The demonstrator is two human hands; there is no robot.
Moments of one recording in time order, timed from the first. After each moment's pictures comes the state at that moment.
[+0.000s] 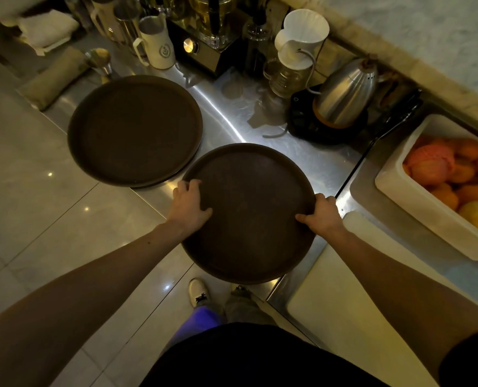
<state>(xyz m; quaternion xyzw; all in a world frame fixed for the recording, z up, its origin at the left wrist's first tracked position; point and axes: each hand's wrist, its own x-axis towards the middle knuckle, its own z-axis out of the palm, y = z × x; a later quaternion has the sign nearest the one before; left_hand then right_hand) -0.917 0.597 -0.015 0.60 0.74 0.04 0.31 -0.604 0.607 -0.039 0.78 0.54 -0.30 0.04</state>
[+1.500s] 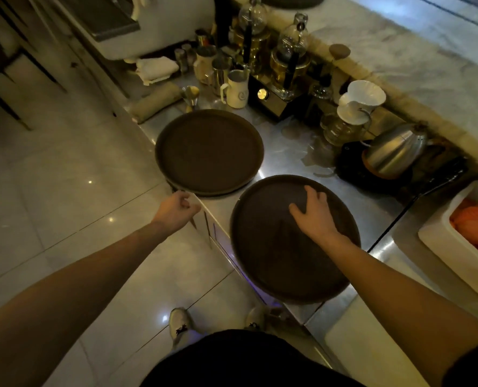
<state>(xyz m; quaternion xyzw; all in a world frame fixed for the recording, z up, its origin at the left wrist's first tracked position) -1.059 0.542 0.026 0.40 0.79 0.24 0.39 -0.748 0.618 0.024 0.68 0.67 -0.29 -0.09</state>
